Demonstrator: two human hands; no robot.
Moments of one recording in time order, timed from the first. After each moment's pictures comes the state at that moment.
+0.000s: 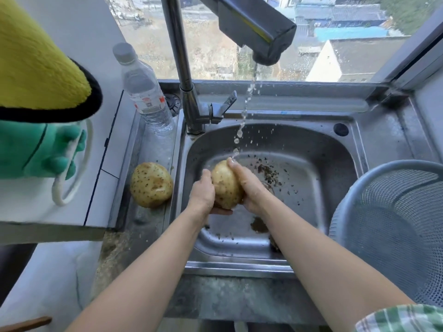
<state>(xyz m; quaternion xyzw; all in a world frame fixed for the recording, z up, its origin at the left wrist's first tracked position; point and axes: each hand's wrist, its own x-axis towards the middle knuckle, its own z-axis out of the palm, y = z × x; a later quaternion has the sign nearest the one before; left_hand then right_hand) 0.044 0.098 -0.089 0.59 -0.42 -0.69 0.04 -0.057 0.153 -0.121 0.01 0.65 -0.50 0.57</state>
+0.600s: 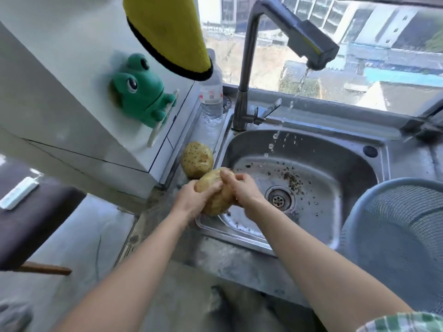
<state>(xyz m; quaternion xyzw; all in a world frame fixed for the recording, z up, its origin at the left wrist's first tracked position) 0.175 0.119 -0.055 0.59 -0.60 -0.53 0.09 0.035 0.166 -0.062 -0.14 0.70 -0.42 0.56</state>
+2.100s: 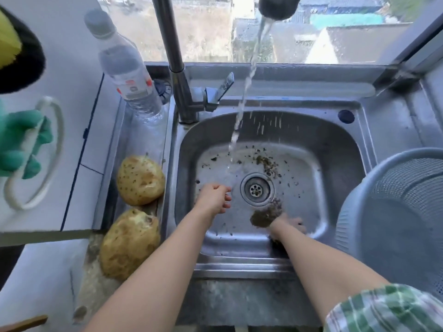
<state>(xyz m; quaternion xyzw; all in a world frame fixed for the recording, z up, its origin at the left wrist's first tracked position) 0.035 0.108 -0.138 0.56 -0.51 -0.65 -0.06 -0.075 0.257 -0.228 -0.06 0.88 0.14 0.45</state>
